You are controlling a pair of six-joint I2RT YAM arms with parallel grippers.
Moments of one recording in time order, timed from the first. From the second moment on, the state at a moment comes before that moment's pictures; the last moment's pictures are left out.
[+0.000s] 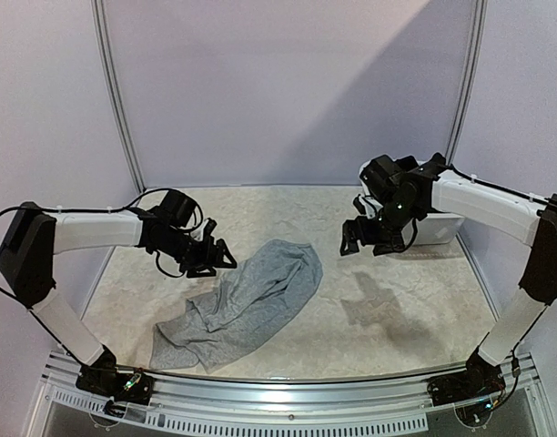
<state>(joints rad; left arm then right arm) -0.48 1.61 0.96 -0.38 0.42 -0.57 0.64 1.66 1.42 -0.94 -0.11 0.50</state>
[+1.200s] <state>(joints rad) -0.44 1.50 1.43 -0.64 0.10 -0.46 0.64 1.65 1.48 -0.97 -0.06 0.48</state>
